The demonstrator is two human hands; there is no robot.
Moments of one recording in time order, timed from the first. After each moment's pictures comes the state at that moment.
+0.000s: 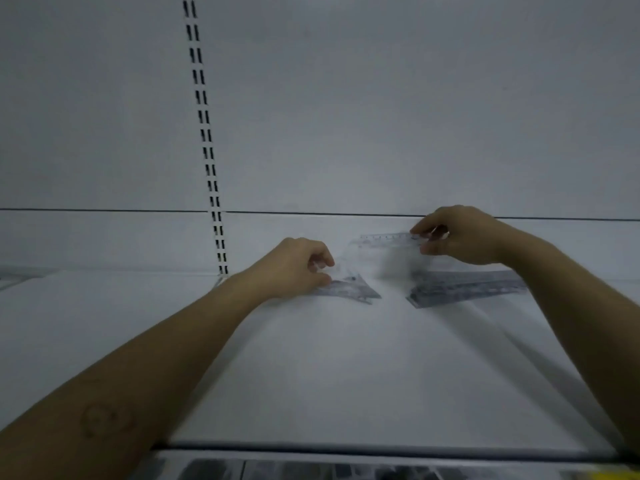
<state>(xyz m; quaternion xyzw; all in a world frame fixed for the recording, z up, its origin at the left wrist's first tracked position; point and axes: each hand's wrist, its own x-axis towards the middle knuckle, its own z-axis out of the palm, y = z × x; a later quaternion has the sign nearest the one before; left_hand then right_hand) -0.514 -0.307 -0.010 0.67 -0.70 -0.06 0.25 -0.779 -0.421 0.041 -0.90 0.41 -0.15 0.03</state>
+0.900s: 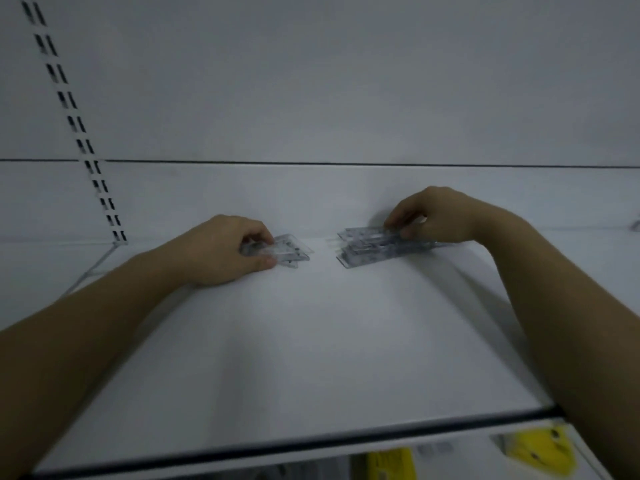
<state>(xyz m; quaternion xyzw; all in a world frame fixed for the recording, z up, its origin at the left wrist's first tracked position) -0.524 -0.337 -0.042 0.64 -0.75 -0.02 0.15 -0.843 -0.449 0.006 -0.89 0.44 -0.09 0.08</state>
